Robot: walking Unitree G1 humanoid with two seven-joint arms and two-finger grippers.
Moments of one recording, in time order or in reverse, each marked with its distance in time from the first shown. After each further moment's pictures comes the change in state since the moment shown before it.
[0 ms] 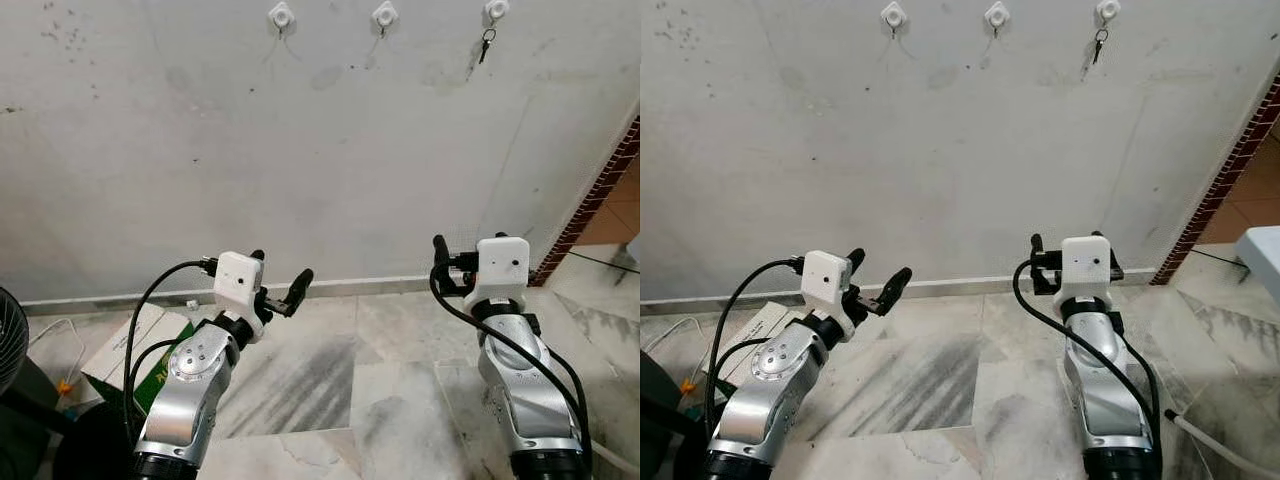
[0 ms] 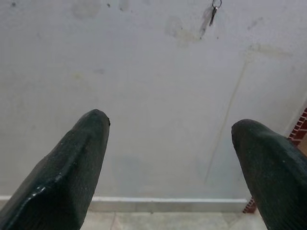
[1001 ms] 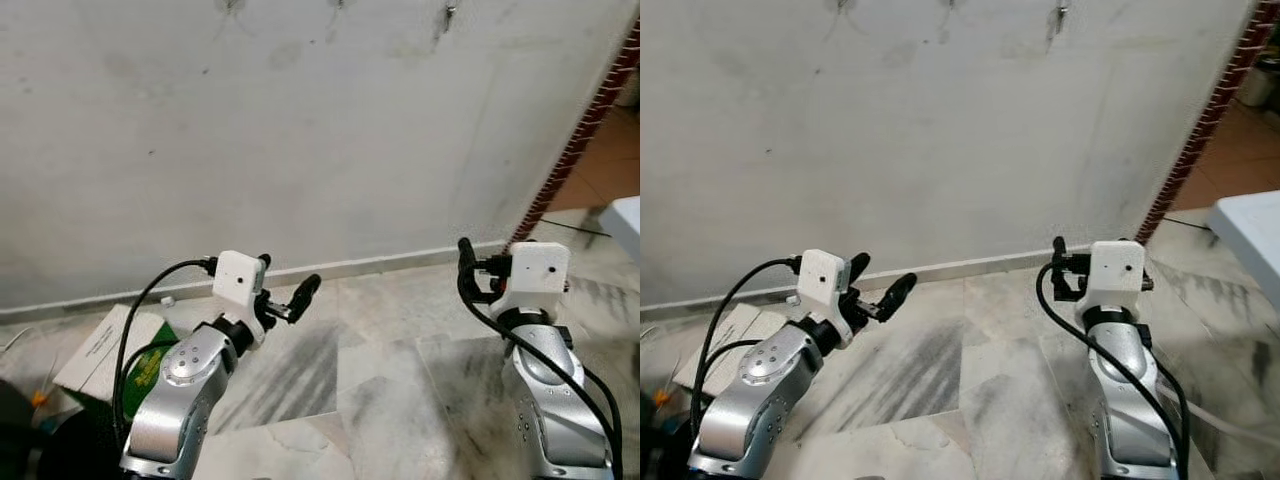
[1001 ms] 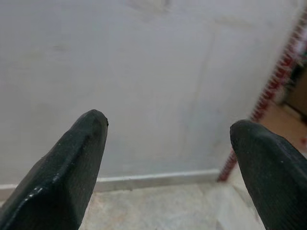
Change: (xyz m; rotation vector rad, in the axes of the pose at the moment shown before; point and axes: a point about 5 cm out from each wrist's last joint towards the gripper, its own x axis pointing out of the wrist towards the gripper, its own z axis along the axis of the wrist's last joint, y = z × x) left arm -0.002 -0.010 0.014 -0.026 0.040 -0.085; right arm -0.016 -0.010 0.012 -0.003 0.030 -0.025
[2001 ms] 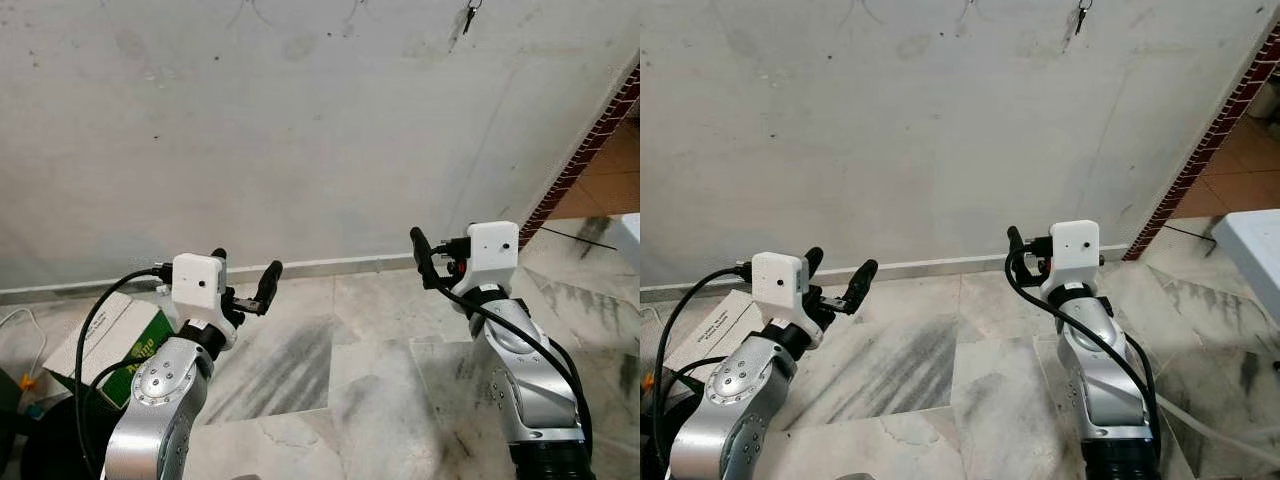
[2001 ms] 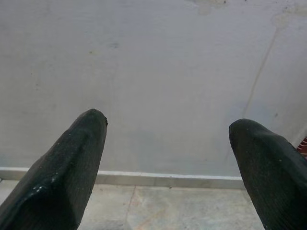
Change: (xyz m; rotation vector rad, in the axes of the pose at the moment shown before) left arm -0.029 0.011 0.012 -0.034 -0.063 0.200; right arm 0.018 0.023 0.004 0.090 0.015 0.175
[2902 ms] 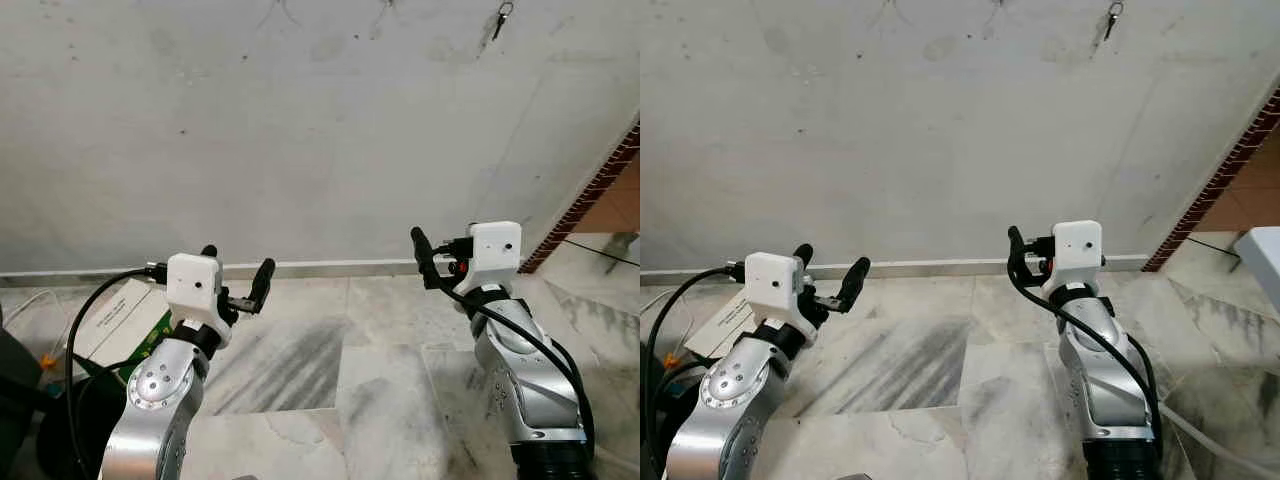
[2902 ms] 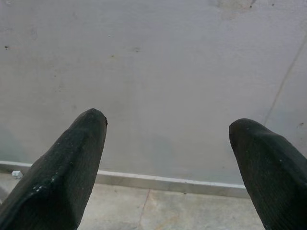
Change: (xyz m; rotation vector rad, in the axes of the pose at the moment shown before) left arm -0.001 0.004 0.008 0.089 -0.048 0.052; right arm 0.000 0.000 0.001 0.018 -0.005 0.026
